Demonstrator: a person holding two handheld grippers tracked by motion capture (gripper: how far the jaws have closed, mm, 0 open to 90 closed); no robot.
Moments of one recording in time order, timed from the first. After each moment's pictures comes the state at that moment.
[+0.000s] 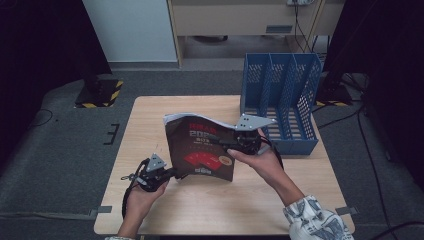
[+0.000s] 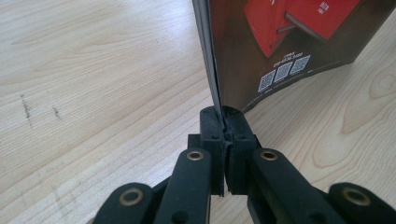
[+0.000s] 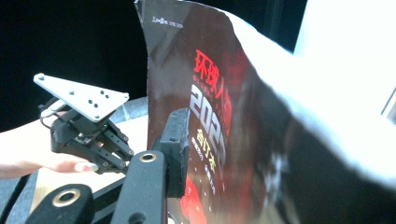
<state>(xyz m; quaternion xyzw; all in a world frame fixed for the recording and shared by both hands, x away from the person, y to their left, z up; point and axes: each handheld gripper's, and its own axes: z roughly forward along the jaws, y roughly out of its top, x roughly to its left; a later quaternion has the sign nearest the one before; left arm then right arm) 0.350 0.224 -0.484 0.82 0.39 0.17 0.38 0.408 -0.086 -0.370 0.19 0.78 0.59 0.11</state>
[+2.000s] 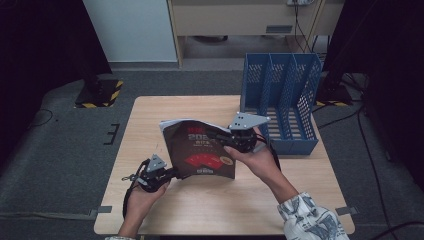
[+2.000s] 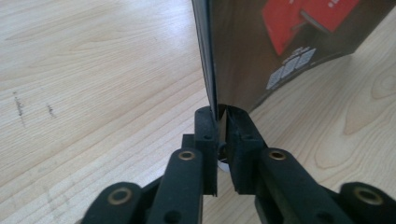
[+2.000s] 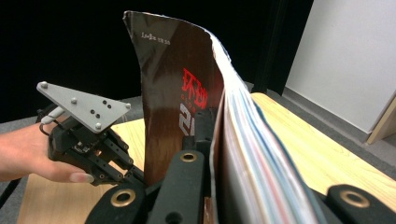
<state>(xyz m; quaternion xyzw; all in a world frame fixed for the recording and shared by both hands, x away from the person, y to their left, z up) 0.351 0.224 -0.490 0.81 0.40 0.17 0.39 0.408 -0.075 -0.362 0.17 0.78 0.59 0.14</state>
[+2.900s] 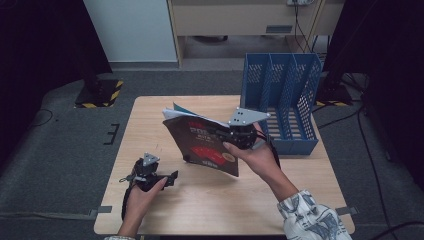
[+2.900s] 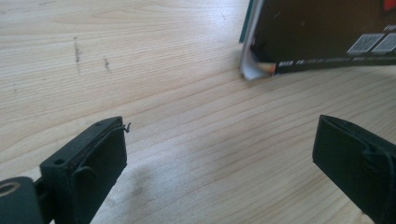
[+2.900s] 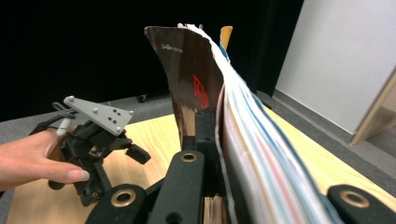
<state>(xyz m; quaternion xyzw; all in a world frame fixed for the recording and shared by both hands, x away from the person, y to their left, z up) 0.364 0.239 -0.507 0.75 0.52 0.18 0.36 0.408 -0.073 -0.347 0.17 0.78 0.58 0.16</state>
